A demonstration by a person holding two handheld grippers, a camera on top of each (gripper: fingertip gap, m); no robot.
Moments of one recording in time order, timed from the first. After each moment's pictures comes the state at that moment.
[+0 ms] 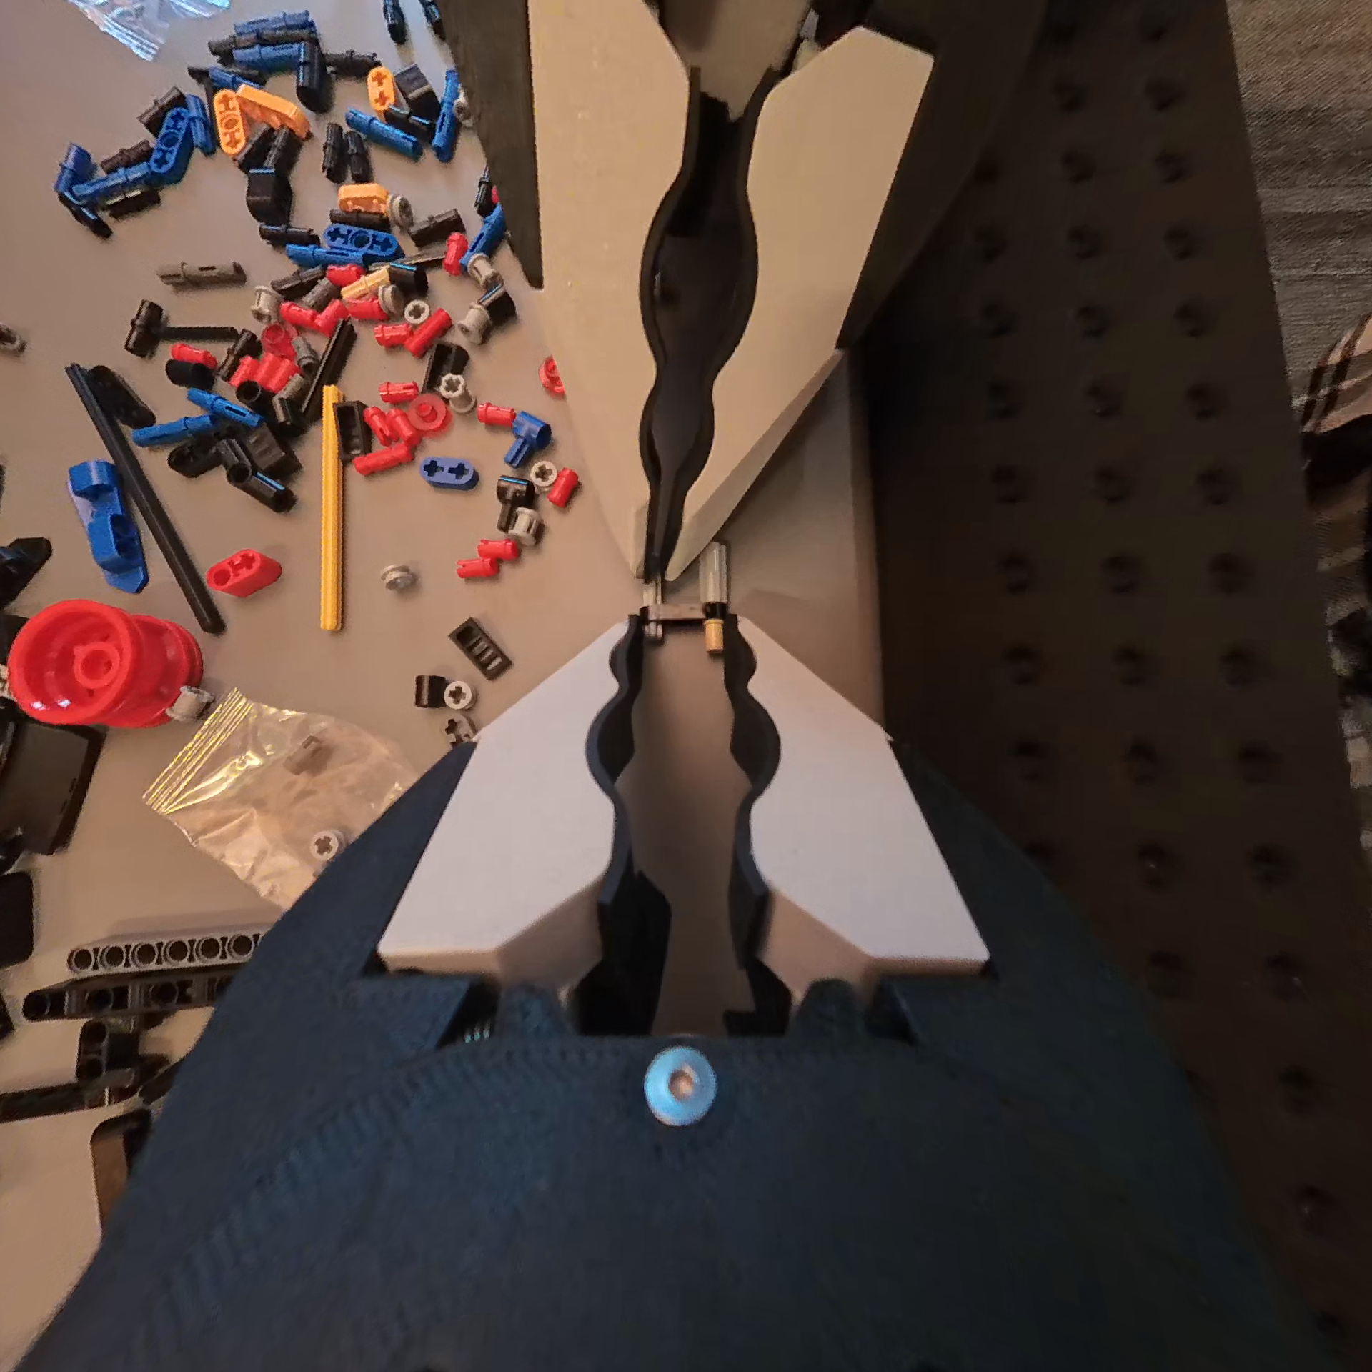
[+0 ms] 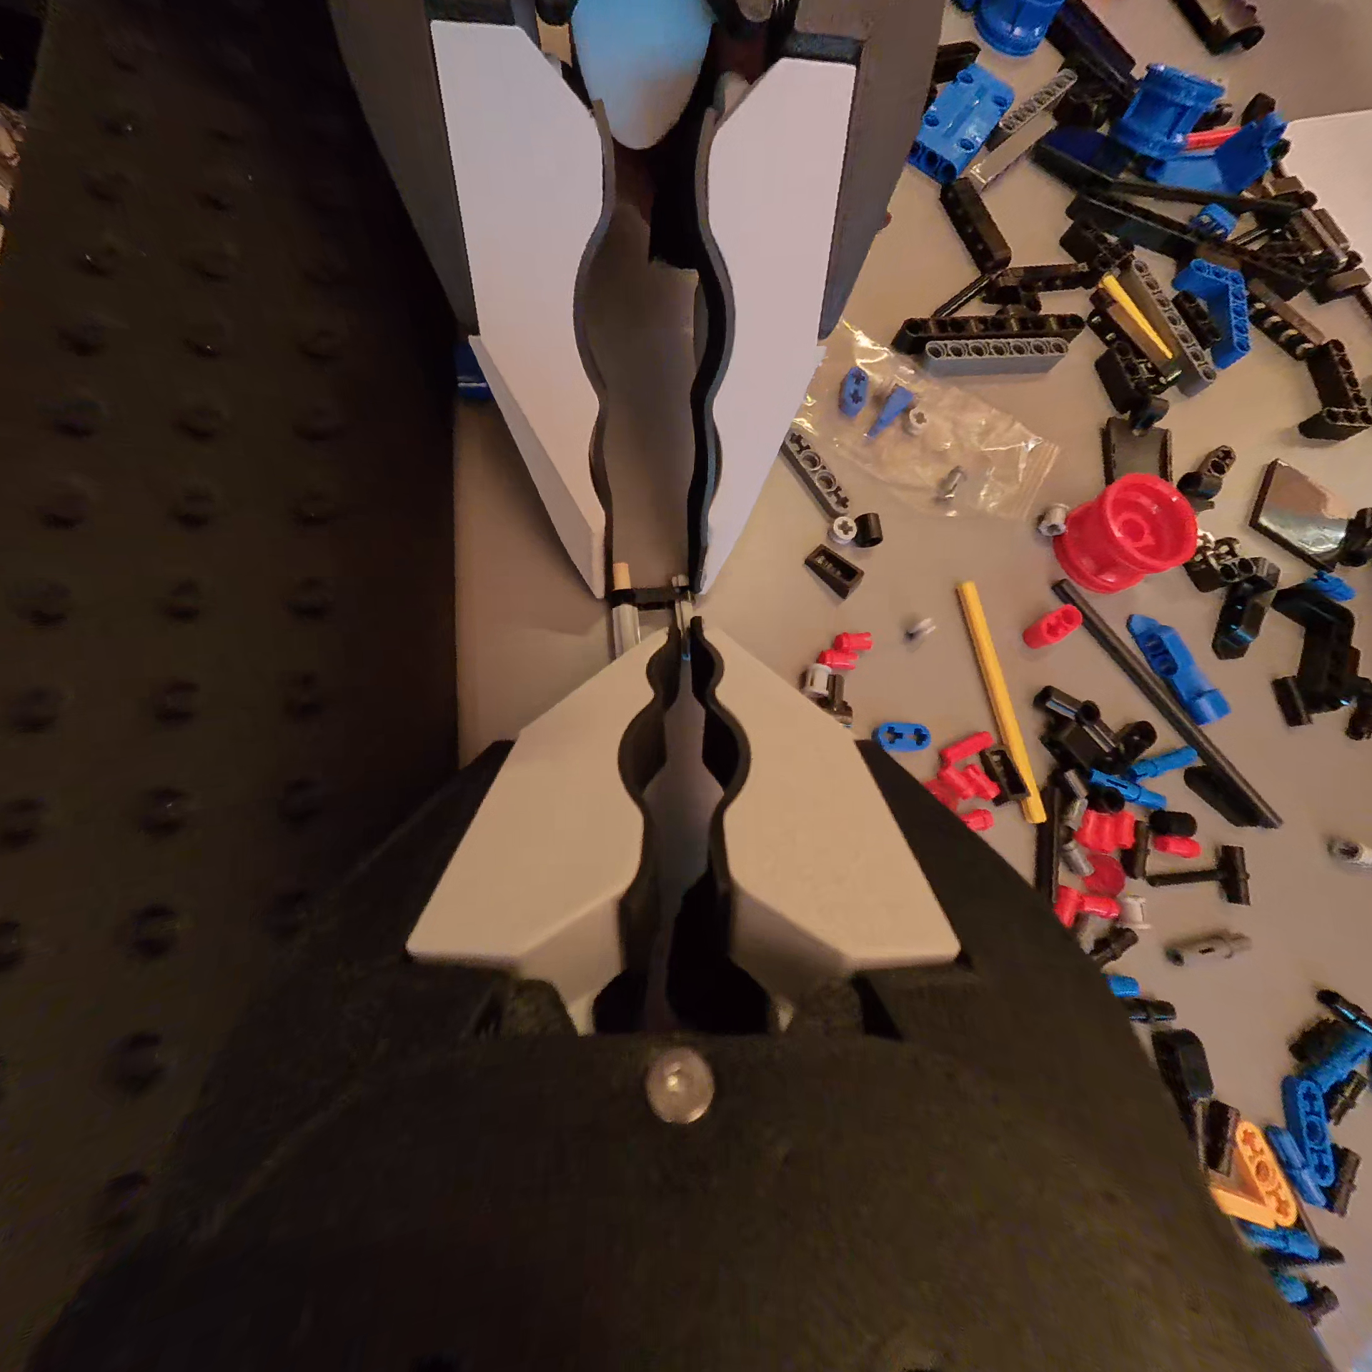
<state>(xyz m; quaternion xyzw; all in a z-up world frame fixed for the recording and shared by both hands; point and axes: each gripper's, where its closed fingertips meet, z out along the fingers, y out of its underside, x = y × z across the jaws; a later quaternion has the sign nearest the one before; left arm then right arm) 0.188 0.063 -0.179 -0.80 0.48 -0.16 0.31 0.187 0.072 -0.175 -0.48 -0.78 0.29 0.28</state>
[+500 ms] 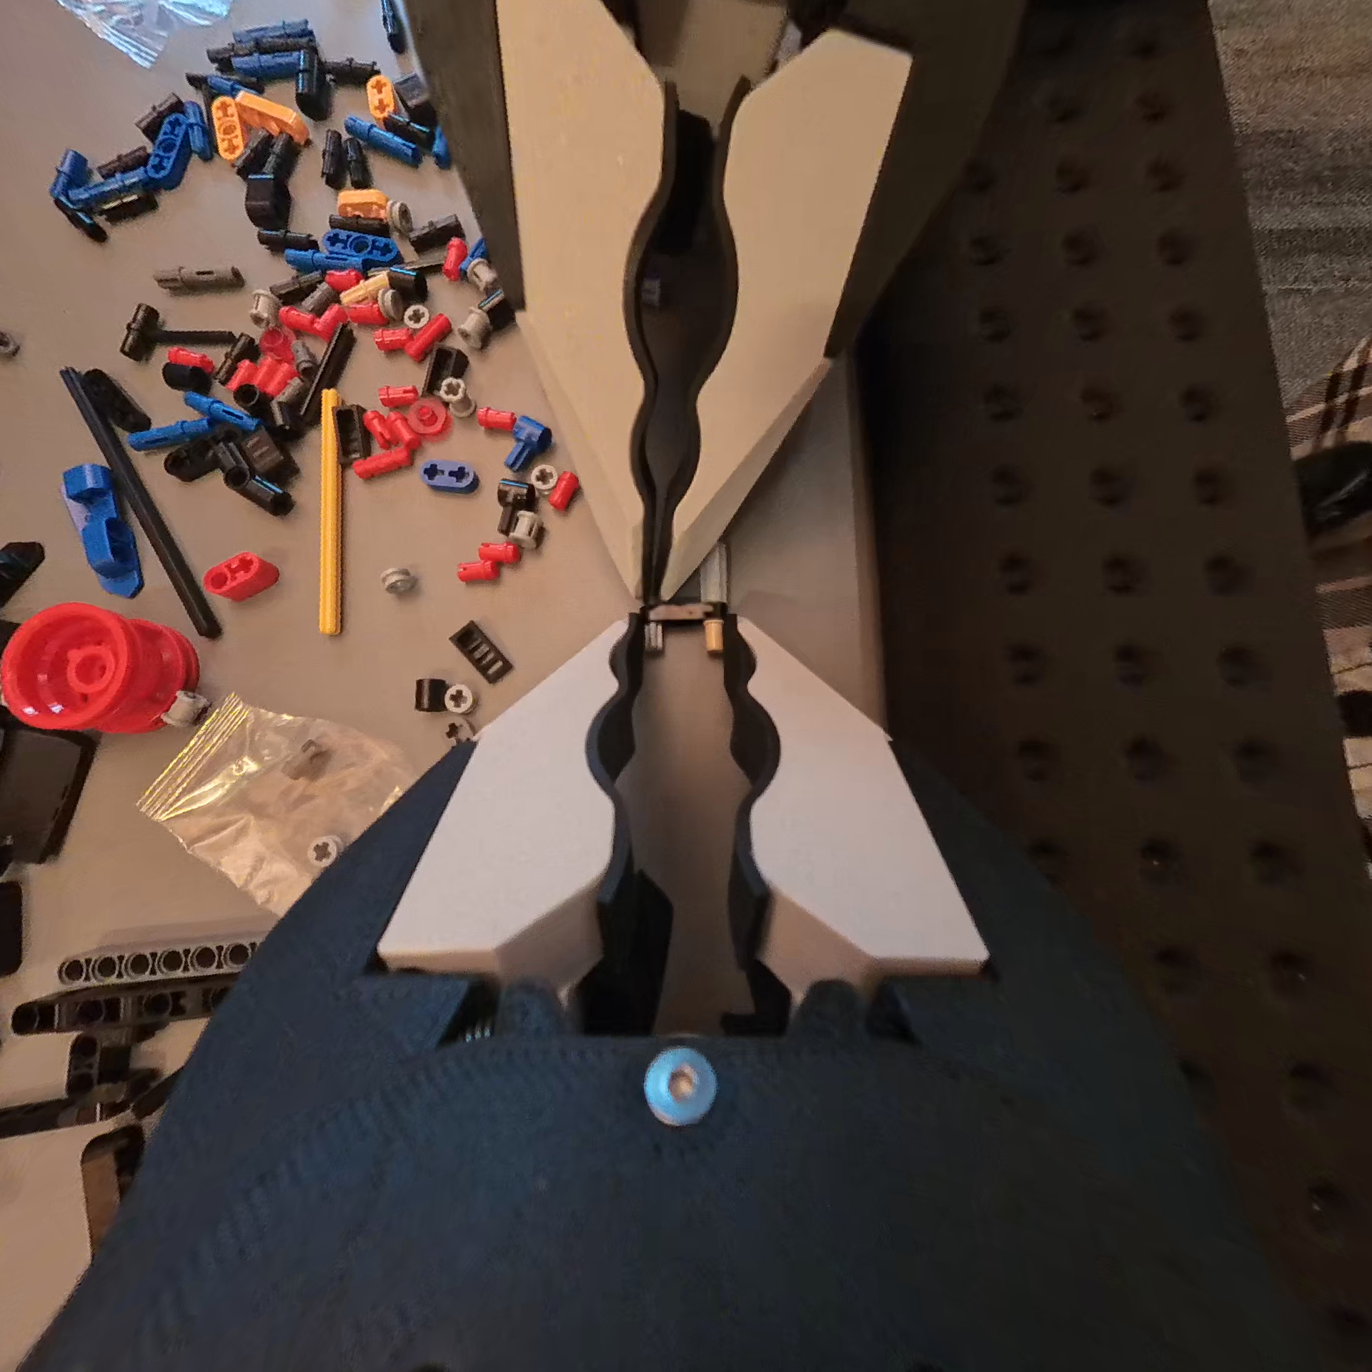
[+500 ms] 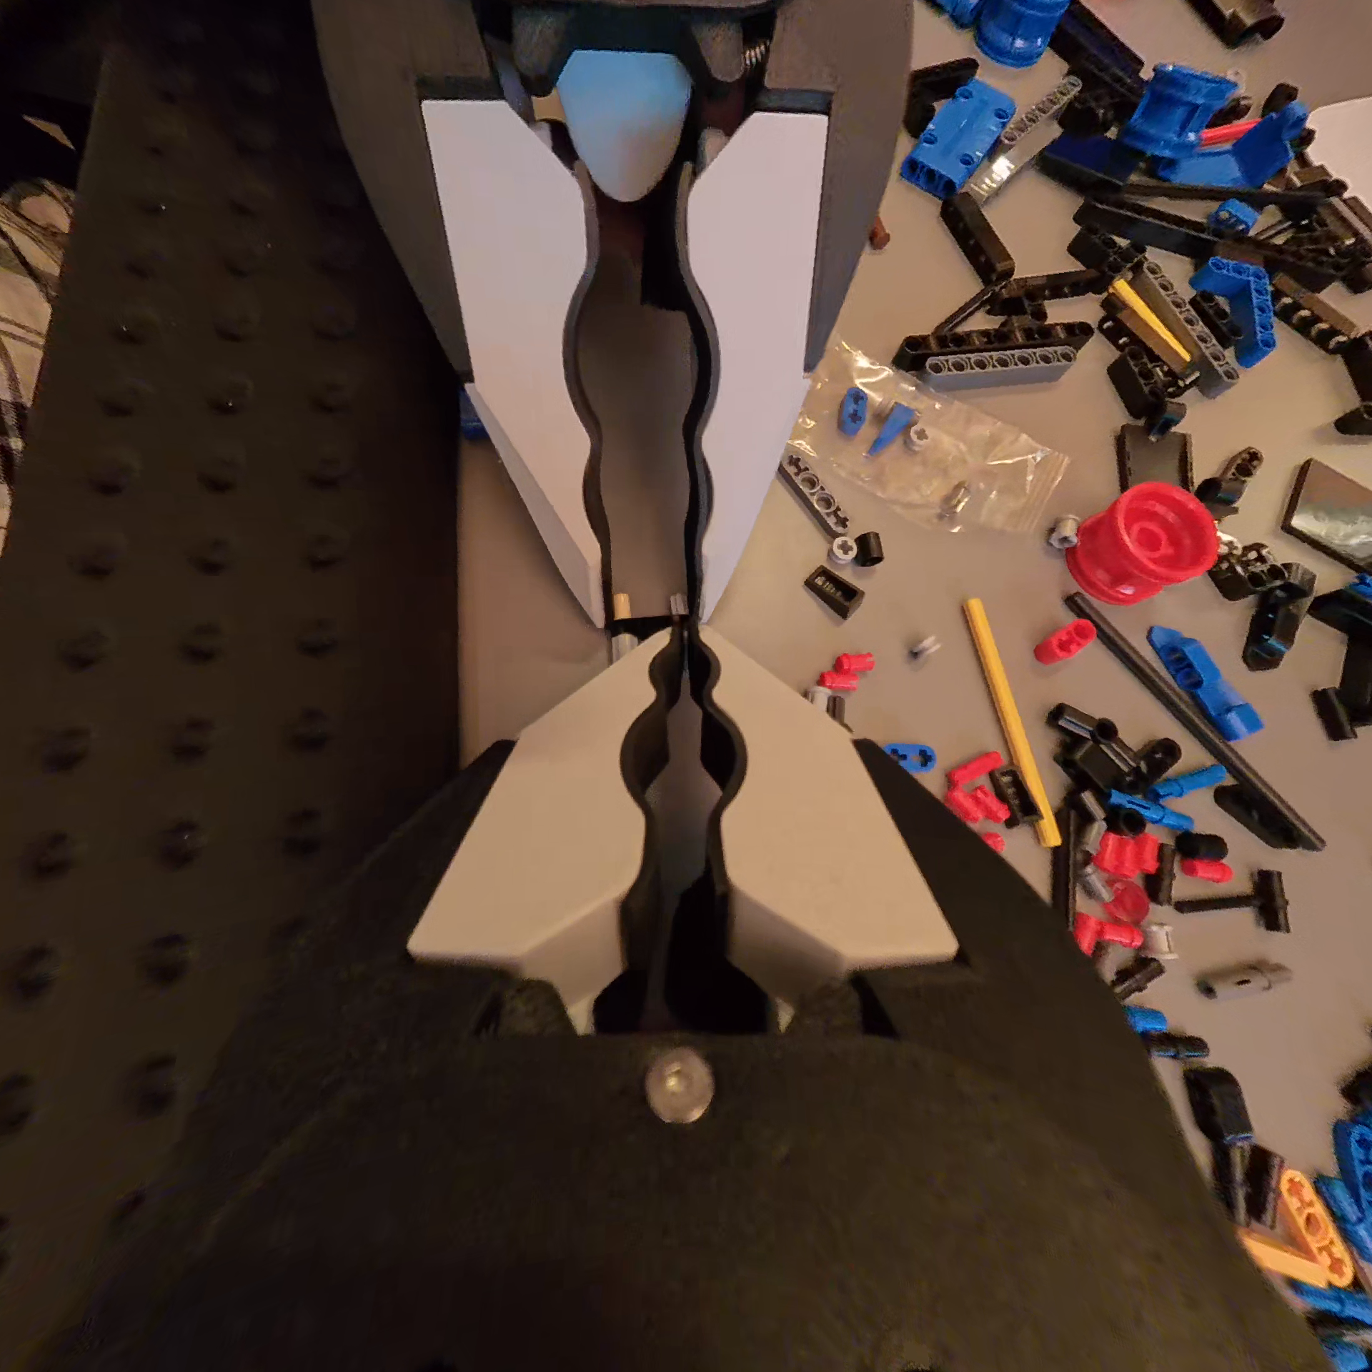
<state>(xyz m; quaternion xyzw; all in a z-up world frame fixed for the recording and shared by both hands) 0.189 0.064 -0.179 -0.80 0.48 -0.17 0.31 0.181 0.070 -0.172 -0.49 -0.77 0.32 0.27</state>
